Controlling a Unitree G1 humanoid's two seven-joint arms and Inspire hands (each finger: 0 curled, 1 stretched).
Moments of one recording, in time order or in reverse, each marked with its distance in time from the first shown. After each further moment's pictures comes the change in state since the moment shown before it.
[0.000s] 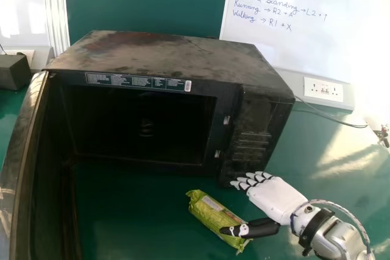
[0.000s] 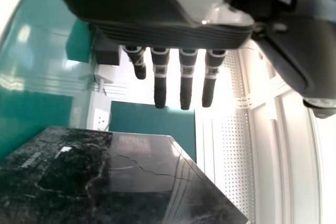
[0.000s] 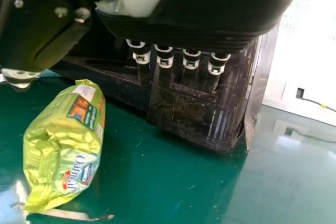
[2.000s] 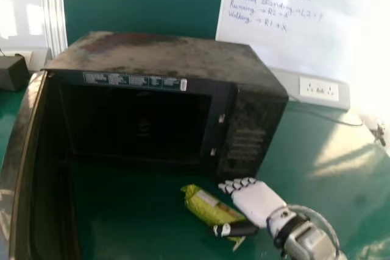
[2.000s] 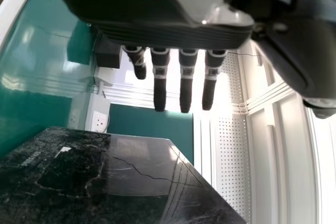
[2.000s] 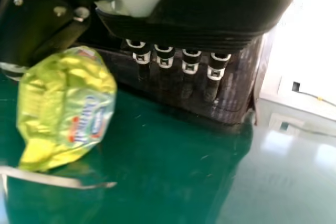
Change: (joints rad) left arm -0.035 -0.063 0.026 -0.025 0.034 0.049 0.001; right arm -0.066 0.087 0.221 0.100 -0.179 0.144 -0.161
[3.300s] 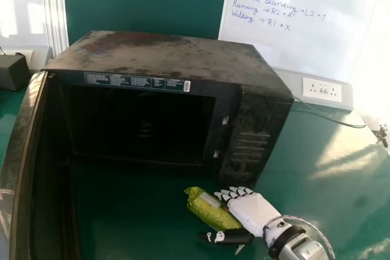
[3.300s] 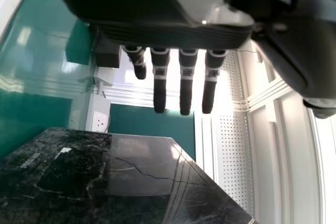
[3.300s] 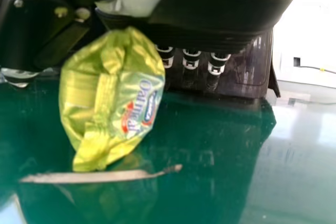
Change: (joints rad) left arm 0.006 -0.002 -0.019 0.001 0.022 -0.043 0.003; right arm 0.082 0.070 -0.030 -0.043 0.064 0.042 0.037
